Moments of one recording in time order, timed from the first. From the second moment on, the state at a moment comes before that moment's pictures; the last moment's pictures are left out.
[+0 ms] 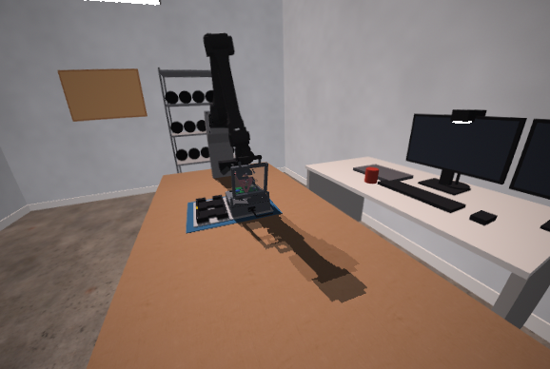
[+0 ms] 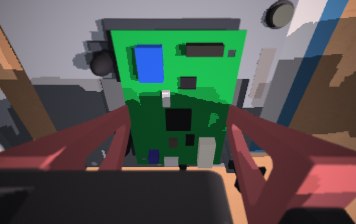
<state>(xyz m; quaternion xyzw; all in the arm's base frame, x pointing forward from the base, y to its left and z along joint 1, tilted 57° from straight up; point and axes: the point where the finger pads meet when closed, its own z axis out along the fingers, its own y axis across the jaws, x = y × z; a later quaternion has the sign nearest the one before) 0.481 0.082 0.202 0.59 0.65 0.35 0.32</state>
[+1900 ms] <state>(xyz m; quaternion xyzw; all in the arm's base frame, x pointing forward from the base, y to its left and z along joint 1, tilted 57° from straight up) 0.481 0.082 0.202 0.59 0.65 0.35 0.32</state>
